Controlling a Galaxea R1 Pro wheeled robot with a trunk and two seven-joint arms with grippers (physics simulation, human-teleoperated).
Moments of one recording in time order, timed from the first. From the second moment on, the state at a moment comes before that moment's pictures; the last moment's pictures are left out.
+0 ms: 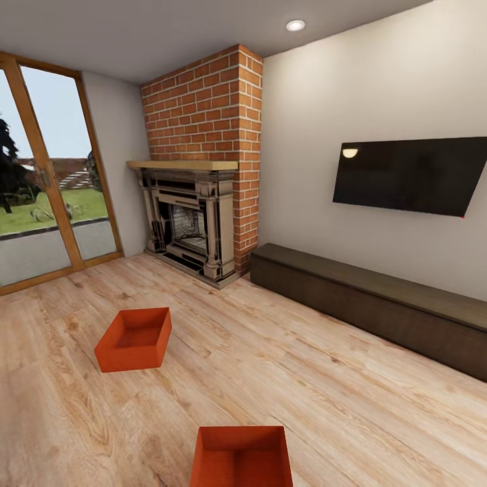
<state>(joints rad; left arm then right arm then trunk) 0.00 0.00 0.03 -0.10 0.12 -0.13 0.00 -0.12 0.00 0.59 0.03 -0.52 -0.18 -0.10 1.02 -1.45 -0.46</state>
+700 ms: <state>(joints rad) 0.00 0.00 0.03 -0.10 0.12 -0.13 0.00 -0.12 0.00 0.59 0.03 -0.52 -0.18 -0.10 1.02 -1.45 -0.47</state>
